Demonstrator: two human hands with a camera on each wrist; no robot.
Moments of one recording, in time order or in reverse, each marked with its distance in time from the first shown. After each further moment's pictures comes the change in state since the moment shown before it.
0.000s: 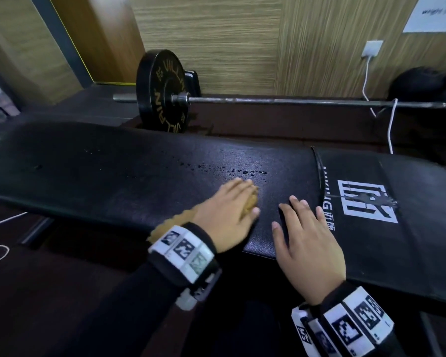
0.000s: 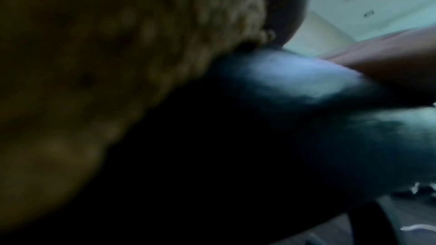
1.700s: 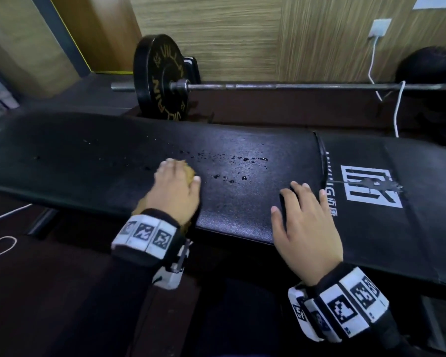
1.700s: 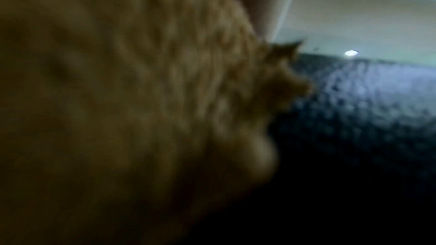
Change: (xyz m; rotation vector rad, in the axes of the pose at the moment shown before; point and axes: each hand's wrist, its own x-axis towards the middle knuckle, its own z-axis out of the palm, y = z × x) left_hand -0.023 -0.063 -0.020 0.080 0.068 -0.527; right_hand 0.005 -0.003 0.000 0.005 -0.076 0.031
